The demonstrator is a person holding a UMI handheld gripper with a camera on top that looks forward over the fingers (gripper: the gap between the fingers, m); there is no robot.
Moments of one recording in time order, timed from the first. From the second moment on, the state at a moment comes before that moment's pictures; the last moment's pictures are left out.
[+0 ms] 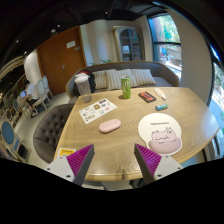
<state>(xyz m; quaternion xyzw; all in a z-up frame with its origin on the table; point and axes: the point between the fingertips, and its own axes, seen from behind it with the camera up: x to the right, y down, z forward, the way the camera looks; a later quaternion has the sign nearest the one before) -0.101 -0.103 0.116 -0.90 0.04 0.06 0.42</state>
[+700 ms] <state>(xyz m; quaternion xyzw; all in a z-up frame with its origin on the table) -0.165 0.020 -0.013 -0.91 -0.04 0.06 0.41</state>
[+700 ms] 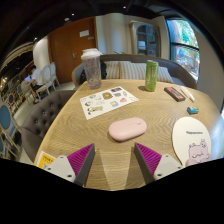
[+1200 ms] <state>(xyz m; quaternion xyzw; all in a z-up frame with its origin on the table) -0.157 0.129 -0.015 -0.90 -0.02 0.03 0.43</state>
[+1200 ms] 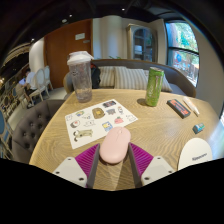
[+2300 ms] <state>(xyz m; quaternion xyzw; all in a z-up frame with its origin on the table) 0.084 0.013 -0.015 -0.92 -0.04 0.05 0.39</state>
